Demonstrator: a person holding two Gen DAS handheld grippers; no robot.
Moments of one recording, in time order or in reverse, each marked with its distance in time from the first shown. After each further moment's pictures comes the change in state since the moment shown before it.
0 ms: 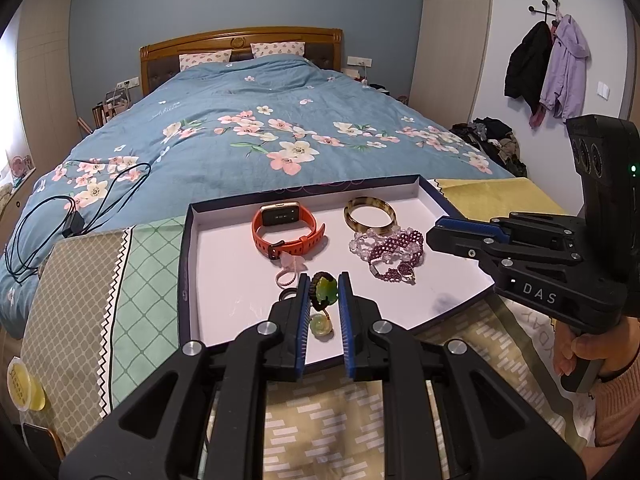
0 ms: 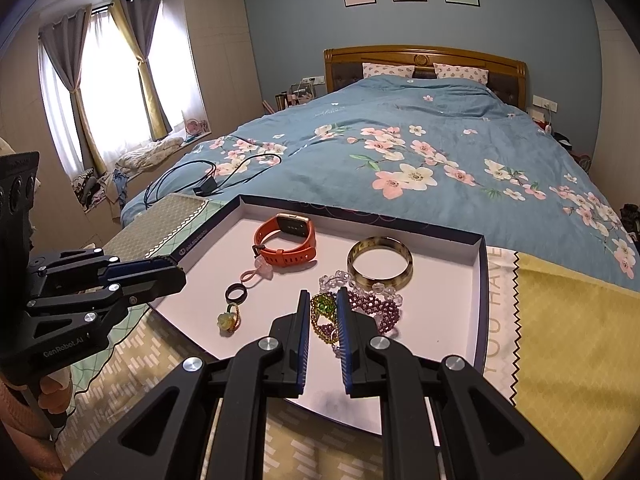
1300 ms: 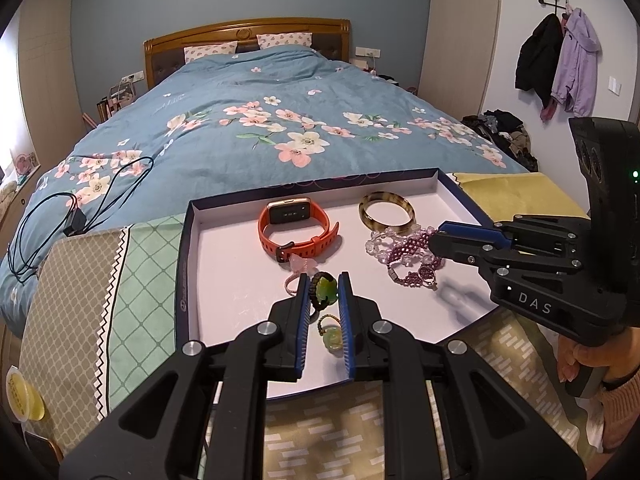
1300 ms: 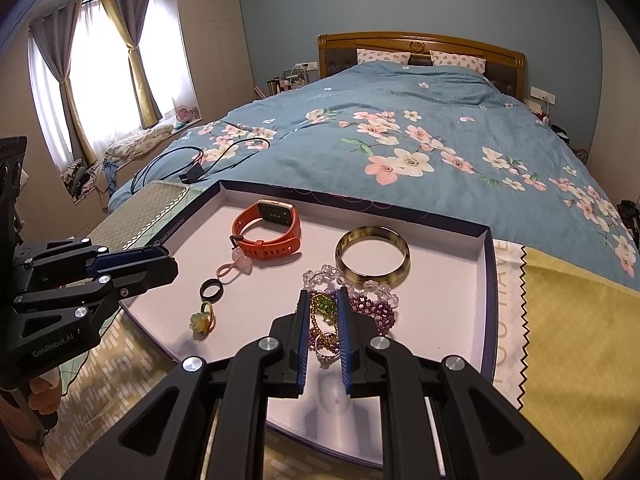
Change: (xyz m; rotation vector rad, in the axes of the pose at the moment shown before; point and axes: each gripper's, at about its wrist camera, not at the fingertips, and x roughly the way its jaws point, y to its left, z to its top) left arm 0.028 0.009 0.004 -0.008 0.034 0.024; right arm 0.026 -0.004 0.001 -0.002 0.055 -0.031
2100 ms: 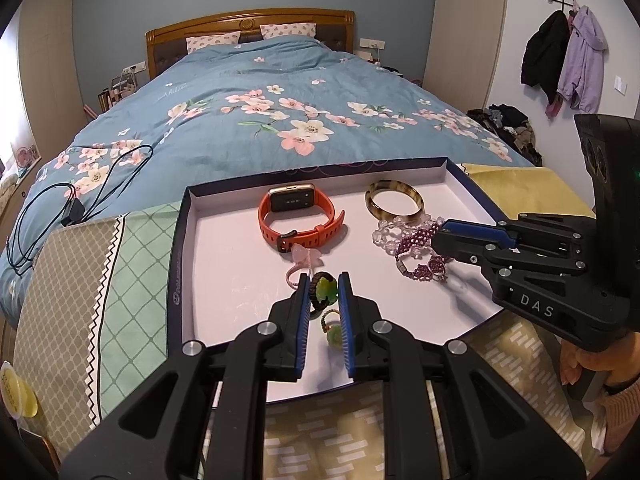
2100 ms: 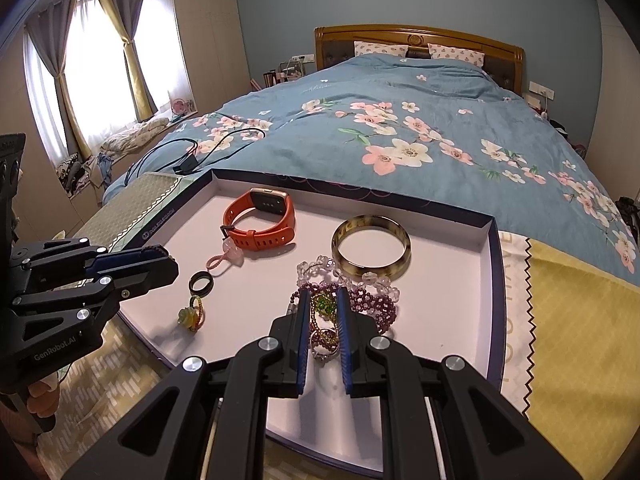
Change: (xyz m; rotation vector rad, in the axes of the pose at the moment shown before) left arm 0.017 0.000 0.000 -0.007 0.036 0.012; right arm 0.012 0.000 -0.002 0.001 0.029 -0.014
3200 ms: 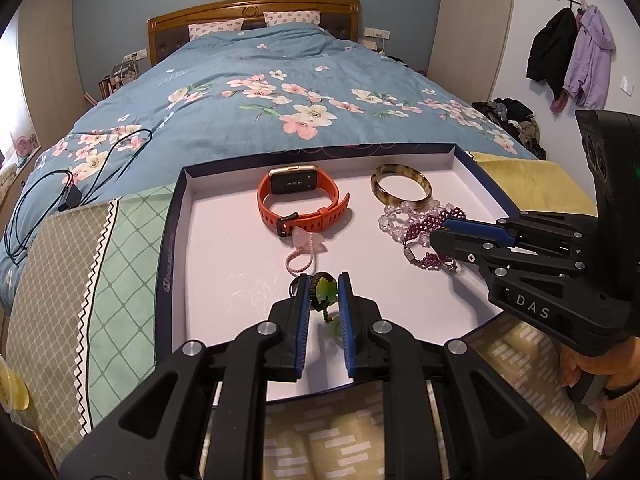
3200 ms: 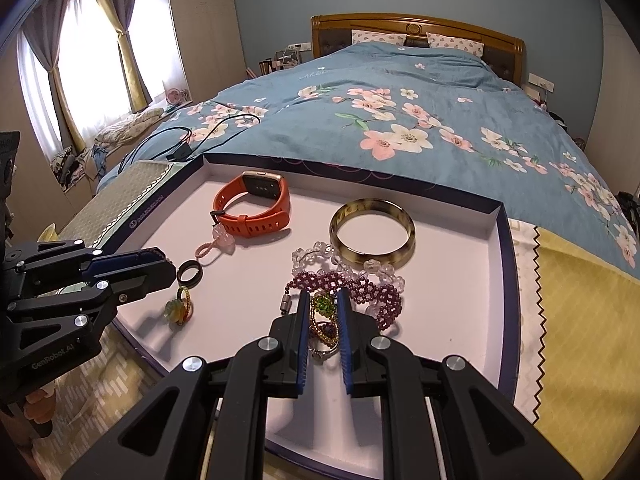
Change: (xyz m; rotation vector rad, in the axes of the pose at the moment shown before) left arm 0.017 0.002 -0.005 -0.024 0.052 -0.002; right arm 0.015 -0.001 -0.003 0.002 0.046 -0.015
